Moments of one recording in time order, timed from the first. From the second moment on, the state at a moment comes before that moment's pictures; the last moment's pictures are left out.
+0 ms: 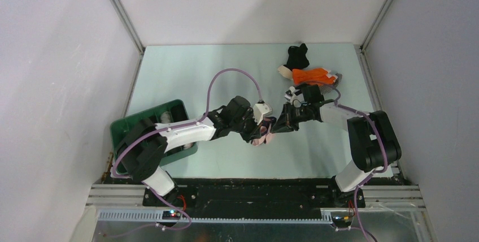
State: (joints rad) left arm -0.85 1.58 0.91 -0.08 0.36 0.04; right arm 0.28 1.62 0.84 -0.27 -0.94 0.52
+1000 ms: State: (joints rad) left arm -0.77 1.04 1.03 -0.71 0.24 0.48; right arm 0.23 1.03 1.25 -1.38 -0.65 -0.50
